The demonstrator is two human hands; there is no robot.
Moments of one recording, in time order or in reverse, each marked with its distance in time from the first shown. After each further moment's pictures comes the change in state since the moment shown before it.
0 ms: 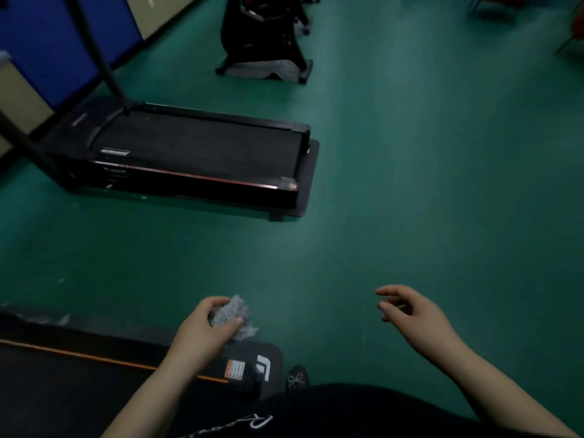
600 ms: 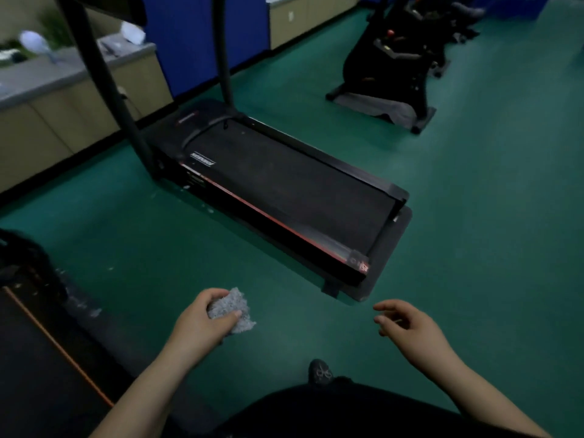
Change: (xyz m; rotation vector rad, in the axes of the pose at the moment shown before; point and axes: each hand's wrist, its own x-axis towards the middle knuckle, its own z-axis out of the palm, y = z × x) left_hand 0.298 0.103 -0.133 -0.222 0.325 -0.209; right_hand 0.403 -0.224 0.082 -0.175 -0.325 -0.191
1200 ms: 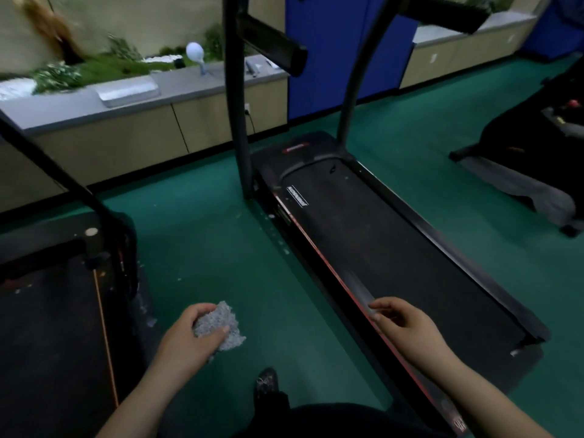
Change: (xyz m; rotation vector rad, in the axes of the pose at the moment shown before) left_hand 0.228 -0.013 -0.186 -0.194 0.351 -0.213; right_hand 0.310 -0.279 0.148 -0.191 -0.329 -0.352
